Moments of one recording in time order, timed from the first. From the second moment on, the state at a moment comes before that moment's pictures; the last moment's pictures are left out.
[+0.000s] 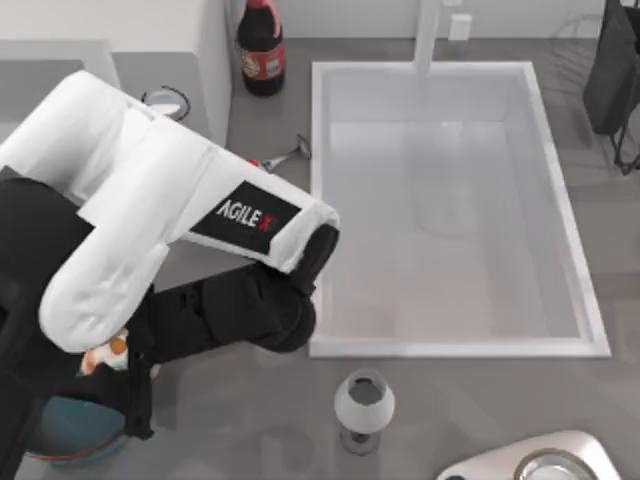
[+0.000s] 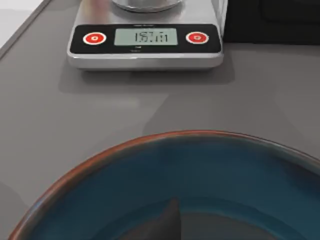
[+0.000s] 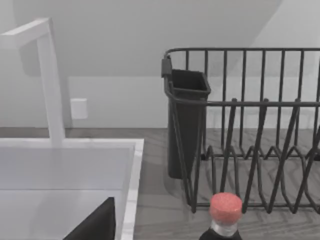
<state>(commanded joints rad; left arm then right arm) -0.68 2.38 1.41 -1.72 -0.73 -2.85 0.00 0.00 0.00 0.00 0.00 0.00</state>
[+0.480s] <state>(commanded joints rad) -0.65 2.33 1.35 -1.67 -0.76 -2.82 0.00 0.00 0.00 0.00 0.00 0.00</state>
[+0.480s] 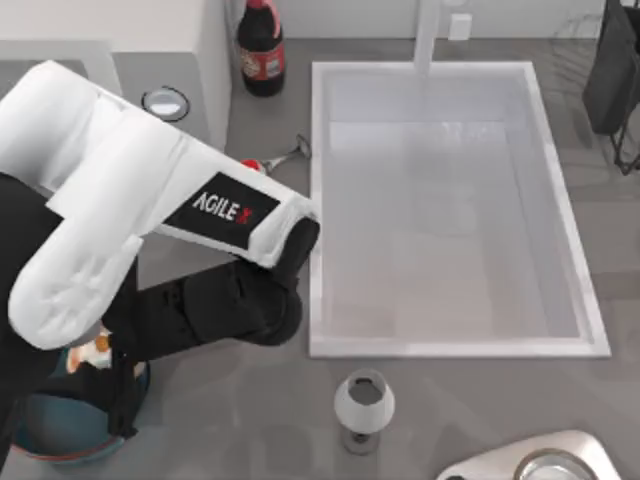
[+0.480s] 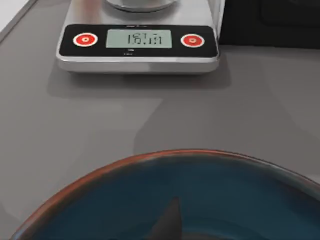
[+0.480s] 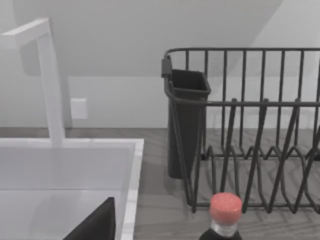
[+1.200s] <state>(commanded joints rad) -0.62 2.40 1.25 -1.60 -0.78 -2.79 0.00 0.00 0.00 0.00 0.00 0.00</state>
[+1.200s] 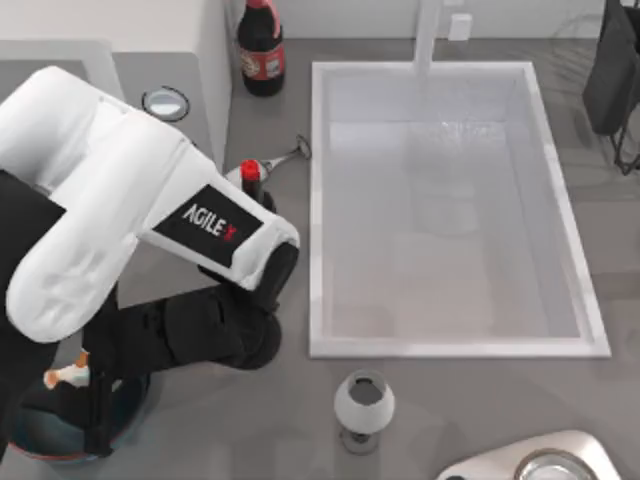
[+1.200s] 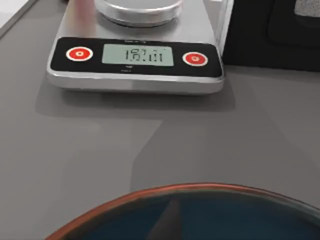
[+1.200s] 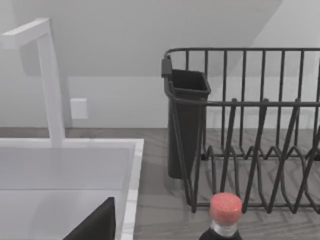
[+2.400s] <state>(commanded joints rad) -0.62 2.40 1.25 -1.60 -0.78 -2.79 0.00 0.00 0.00 0.00 0.00 0.00</state>
